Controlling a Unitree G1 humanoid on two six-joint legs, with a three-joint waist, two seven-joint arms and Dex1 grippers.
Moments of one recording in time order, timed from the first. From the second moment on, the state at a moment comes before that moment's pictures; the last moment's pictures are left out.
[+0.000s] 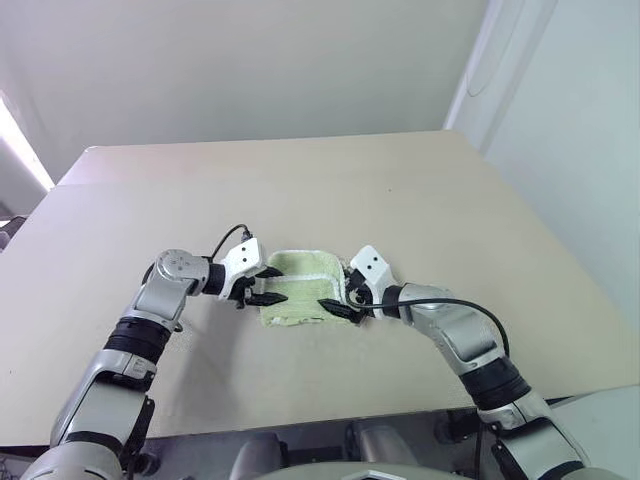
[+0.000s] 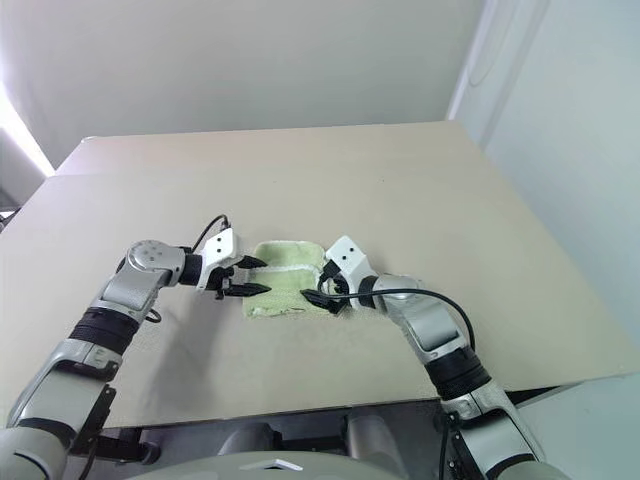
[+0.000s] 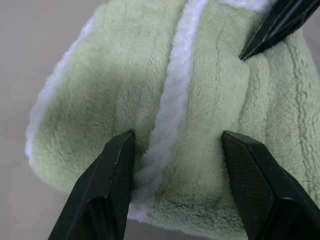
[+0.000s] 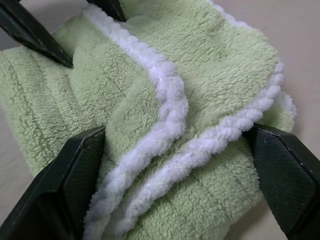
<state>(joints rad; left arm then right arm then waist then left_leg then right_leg) -0.57 0.53 -0.24 0.53 -0.07 0.01 -1.22 -0.39 -0.35 0.33 0.01 0.20 0.62 0.61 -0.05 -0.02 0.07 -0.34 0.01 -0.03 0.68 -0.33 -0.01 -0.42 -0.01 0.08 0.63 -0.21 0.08</state>
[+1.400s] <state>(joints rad) -0.32 0.82 -0.02 -0.09 -0.36 0.21 -1.38 -0.43 -0.53 0.52 -0.07 -0.07 0.18 0.92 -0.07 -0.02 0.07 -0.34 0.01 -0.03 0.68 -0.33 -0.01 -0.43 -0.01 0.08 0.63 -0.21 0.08</state>
